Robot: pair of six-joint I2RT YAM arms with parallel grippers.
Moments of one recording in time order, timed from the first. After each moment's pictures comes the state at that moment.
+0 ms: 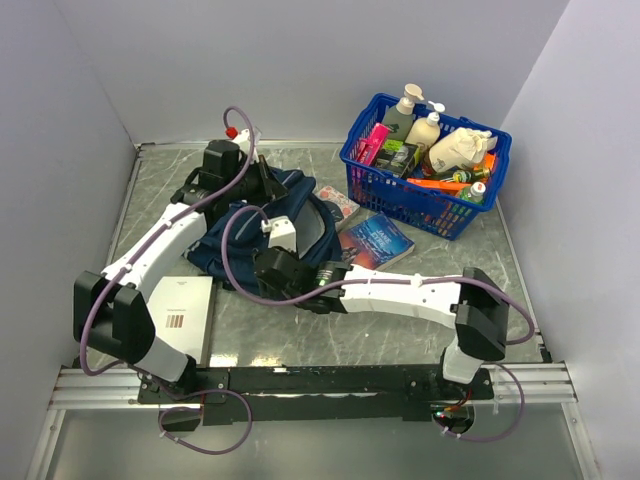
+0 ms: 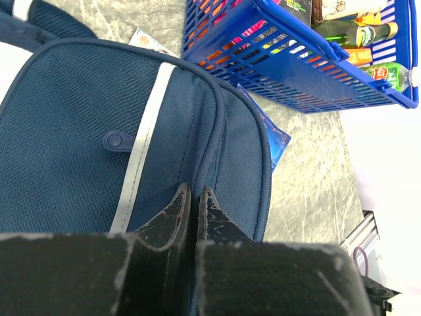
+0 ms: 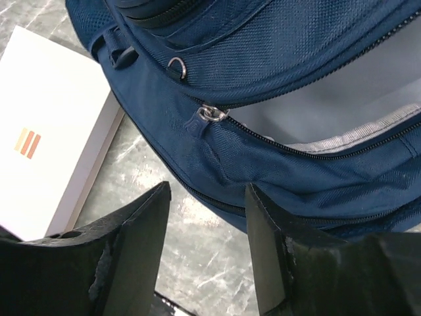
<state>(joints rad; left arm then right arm) -0.37 1.50 1.30 -0.26 0.33 -0.54 1.23 1.67 1.32 -0.37 0.52 0.65</state>
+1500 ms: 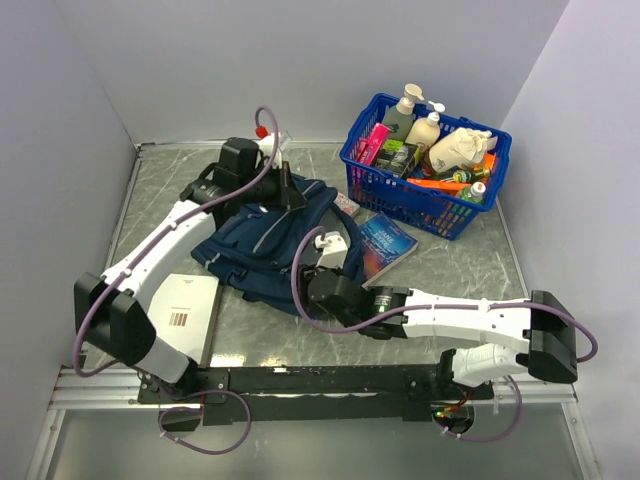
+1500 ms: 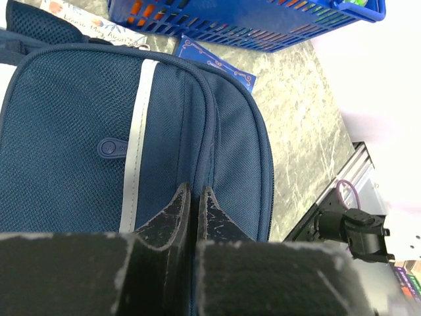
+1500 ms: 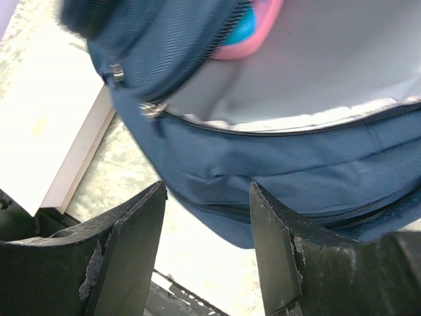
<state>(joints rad) -0.48 1.50 1.41 -0.43 0.42 -0.42 1.26 1.29 0.91 -0.23 0.58 0.70</state>
